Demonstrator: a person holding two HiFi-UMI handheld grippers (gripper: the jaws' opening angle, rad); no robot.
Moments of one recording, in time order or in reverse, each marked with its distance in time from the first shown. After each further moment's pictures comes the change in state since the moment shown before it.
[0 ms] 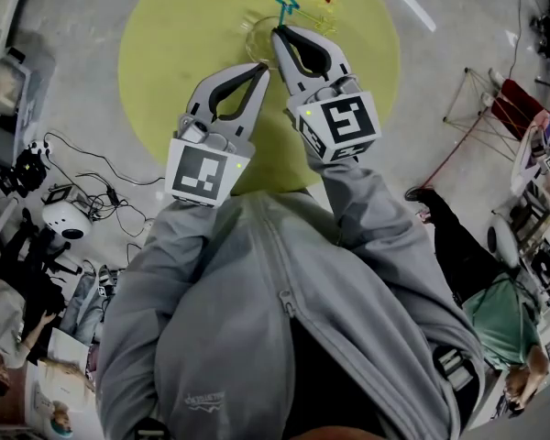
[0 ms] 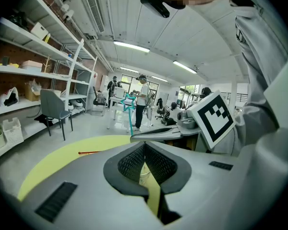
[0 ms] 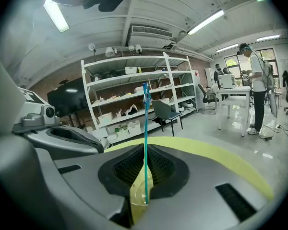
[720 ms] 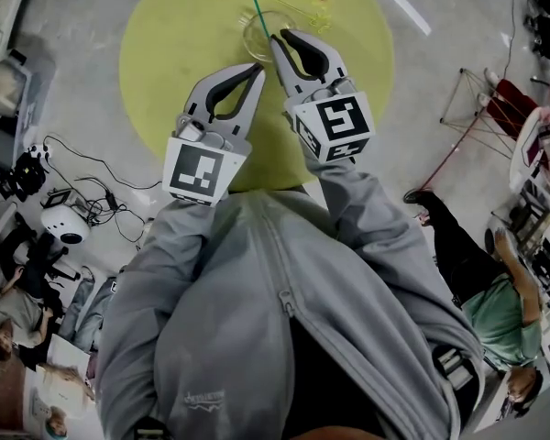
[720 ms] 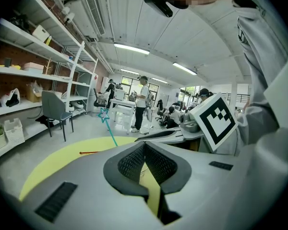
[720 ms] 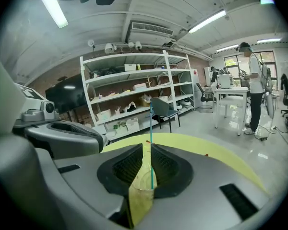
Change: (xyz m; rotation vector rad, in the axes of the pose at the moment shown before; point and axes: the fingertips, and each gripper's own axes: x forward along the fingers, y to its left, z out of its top) left arm -0.020 -0.013 0.007 -0.004 -0.018 0.008; right arm -0.022 0.013 -0.004 -0.011 0.038 -0.029
